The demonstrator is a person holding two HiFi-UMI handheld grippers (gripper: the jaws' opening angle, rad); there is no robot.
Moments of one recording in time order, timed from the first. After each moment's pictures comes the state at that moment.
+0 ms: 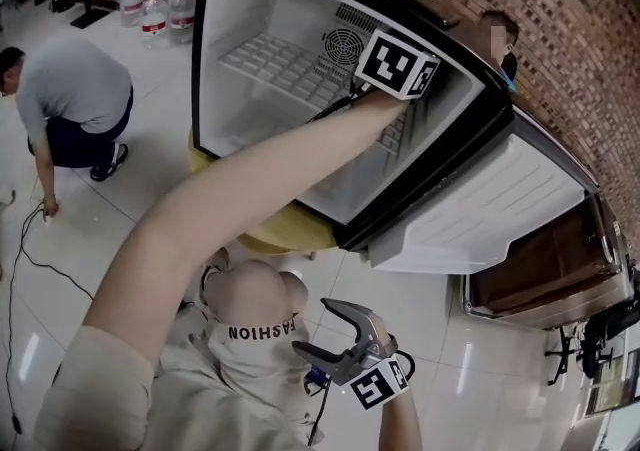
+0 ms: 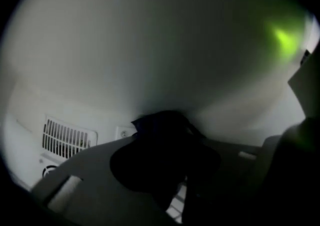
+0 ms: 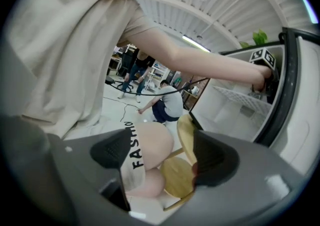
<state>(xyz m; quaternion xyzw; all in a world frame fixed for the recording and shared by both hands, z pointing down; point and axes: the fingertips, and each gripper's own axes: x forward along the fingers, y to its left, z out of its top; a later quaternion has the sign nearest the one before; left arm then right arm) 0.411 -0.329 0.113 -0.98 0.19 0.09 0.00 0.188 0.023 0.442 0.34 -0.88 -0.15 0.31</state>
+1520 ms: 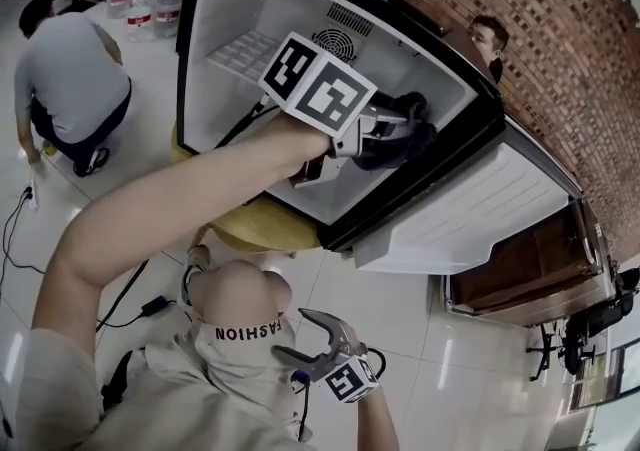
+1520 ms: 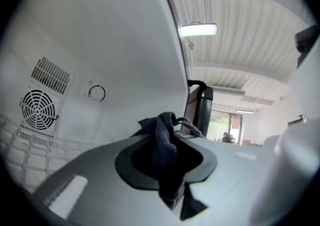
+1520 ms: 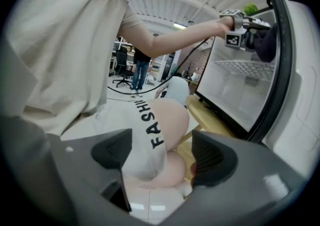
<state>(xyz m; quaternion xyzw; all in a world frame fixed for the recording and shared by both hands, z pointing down) 0.333 -0.191 0.158 -0.98 -0.10 0.01 -0.15 0.194 0.034 0.513 0.34 -0.88 -0.07 0.33</state>
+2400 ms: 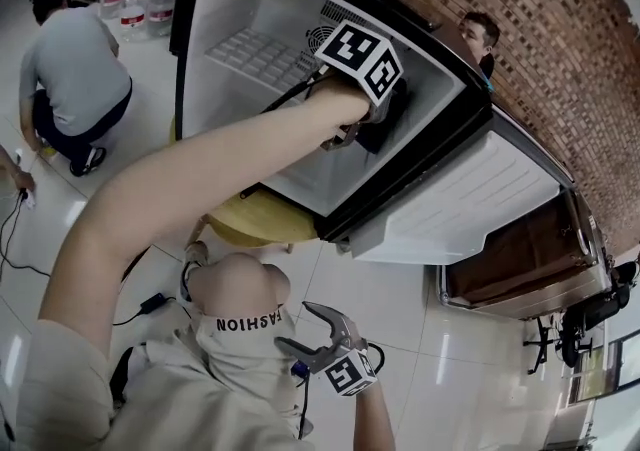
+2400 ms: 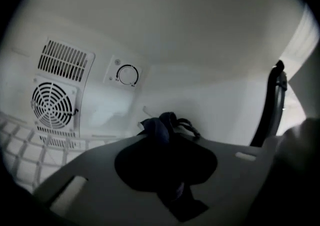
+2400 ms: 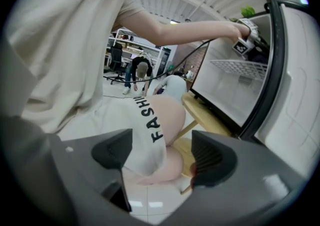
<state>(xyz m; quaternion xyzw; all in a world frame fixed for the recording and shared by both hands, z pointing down) 0.391 -0.270 0.204 -0.98 0.04 -0.11 -0.17 0.203 0.039 0.521 0.37 -0.86 -0.07 0.34</state>
